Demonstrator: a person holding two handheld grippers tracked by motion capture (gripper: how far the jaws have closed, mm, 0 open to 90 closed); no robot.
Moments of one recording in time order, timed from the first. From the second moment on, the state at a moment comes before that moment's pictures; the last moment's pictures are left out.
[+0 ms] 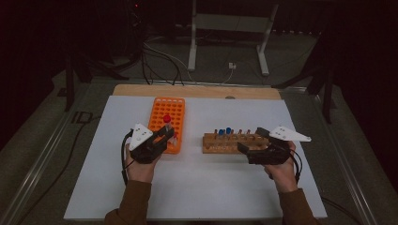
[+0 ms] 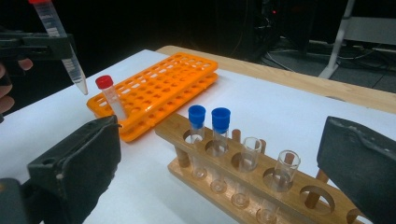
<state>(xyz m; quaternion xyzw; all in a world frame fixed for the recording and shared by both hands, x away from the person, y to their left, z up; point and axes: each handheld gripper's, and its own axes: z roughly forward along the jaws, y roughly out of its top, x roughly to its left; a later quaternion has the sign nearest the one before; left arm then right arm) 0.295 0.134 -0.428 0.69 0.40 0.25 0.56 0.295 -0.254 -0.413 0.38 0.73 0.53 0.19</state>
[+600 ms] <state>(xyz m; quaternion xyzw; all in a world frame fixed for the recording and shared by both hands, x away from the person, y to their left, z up) 0.314 0.135 -0.462 0.69 0.43 0.27 0.52 0.295 -0.253 -0.415 0.38 0.73 0.53 0.18</state>
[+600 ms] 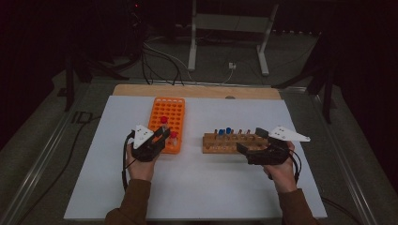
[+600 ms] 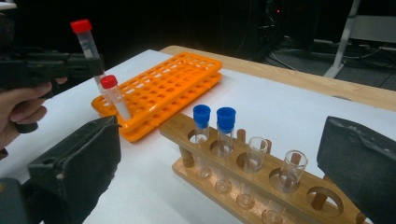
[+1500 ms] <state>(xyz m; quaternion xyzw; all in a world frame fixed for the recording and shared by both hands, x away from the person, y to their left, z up) 0.318 0.128 -0.499 0.74 0.44 0.26 0.44 0.295 -0.254 -0.415 0.37 0.74 0.54 0.18</state>
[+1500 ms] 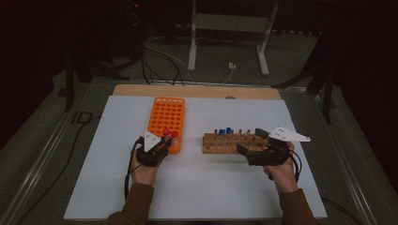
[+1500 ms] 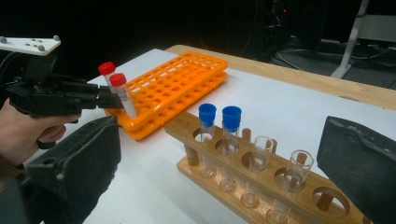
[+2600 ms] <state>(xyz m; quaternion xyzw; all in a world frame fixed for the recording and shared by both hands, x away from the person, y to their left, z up) 0.300 0.144 -0.474 0.70 0.46 0.19 0.51 0.307 -0.256 -0.424 0.39 0.74 0.52 0.18</state>
